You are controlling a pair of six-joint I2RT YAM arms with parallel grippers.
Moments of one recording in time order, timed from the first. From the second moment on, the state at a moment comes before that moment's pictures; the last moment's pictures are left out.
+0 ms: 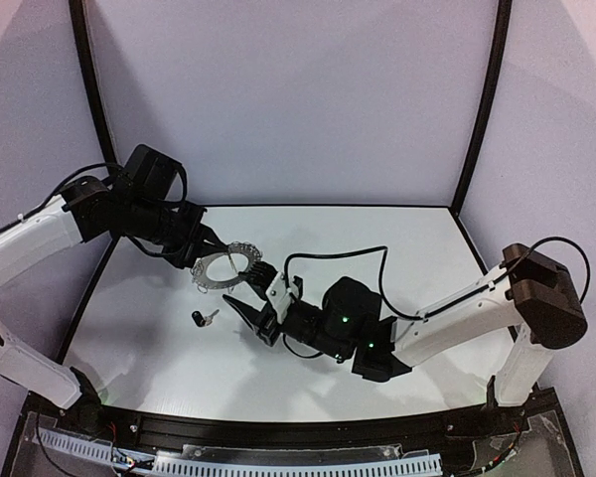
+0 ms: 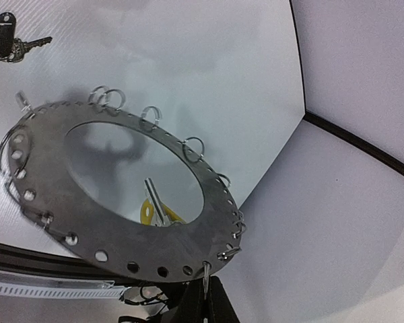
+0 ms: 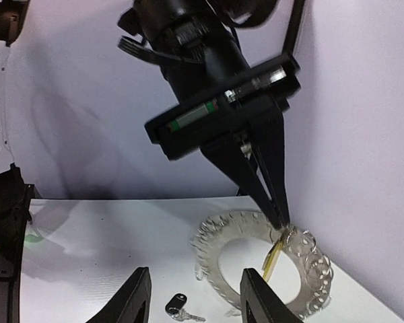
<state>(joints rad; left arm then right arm) -0.72 1.34 1.35 -0.77 0.20 -1.67 1.31 1.76 0.90 1.02 0.20 -0.31</state>
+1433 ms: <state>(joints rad) -0.72 1.31 1.32 -0.70 0.22 -1.67 1.24 2.00 1.11 1.11 0.43 -0.22</state>
